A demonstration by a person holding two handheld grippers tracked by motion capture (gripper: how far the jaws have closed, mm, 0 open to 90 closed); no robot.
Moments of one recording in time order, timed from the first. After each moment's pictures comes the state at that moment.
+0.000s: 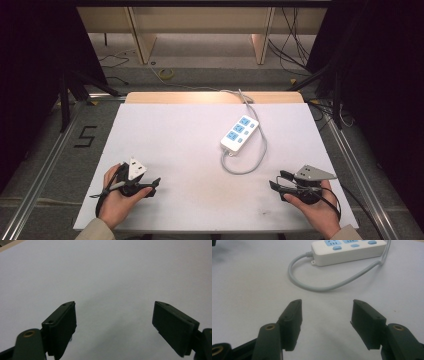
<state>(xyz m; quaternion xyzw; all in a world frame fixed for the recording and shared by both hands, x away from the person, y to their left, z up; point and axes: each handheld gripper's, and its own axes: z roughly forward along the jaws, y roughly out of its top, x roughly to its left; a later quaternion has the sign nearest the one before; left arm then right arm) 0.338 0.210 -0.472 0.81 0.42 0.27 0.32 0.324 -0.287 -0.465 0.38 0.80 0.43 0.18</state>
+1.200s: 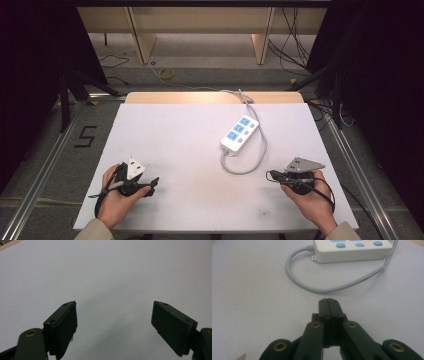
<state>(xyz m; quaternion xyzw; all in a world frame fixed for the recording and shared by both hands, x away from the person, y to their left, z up) 0.338 0.213 -0.472 0.81 0.42 0.27 0.32 0.341 -0.269 -0.448 0.35 0.84 0.37 0.20</state>
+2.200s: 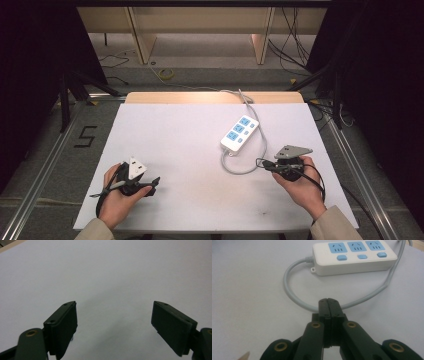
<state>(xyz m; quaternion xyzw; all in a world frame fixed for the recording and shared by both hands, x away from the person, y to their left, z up) 0.339 0.210 -0.472 0.81 0.42 0.27 0.32 0.371 -0.247 -0.435 0.35 0.85 0.36 0.18</state>
